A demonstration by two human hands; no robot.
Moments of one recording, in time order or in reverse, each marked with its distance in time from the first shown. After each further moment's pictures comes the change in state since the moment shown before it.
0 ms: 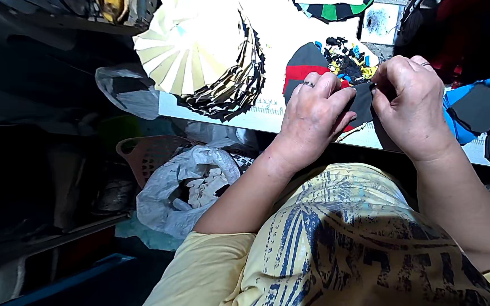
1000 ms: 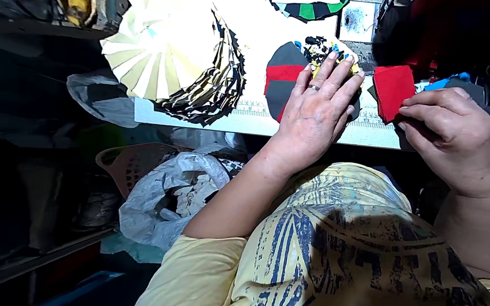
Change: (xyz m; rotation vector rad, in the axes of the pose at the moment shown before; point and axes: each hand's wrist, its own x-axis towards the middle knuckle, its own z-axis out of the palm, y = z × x) left_hand 0.012 0.015 0.011 0.041 -0.168 0.030; right_hand -0.069 0.029 -0.065 0.060 -0.029 -0.160
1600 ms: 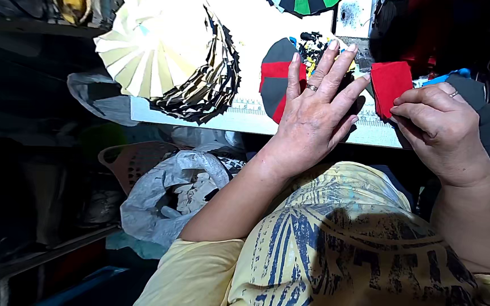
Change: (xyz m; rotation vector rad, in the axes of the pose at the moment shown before) left_hand -0.004 0.009 -0.004 -0.016 0.076 0.068; right_hand -0.001 0.014 0.015 0.007 0.025 -0.057
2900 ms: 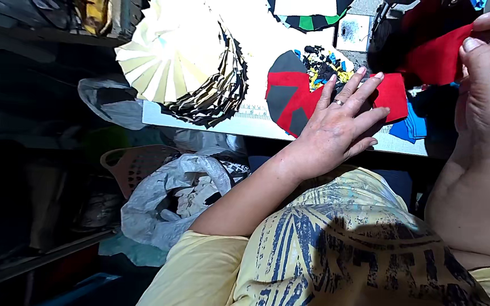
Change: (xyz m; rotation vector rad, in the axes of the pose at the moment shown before) left_hand 0.011 0.013 0.011 -0.181 -0.099 0.106; right_hand 0.053 0.020 -0.022 0.594 0.486 0.410
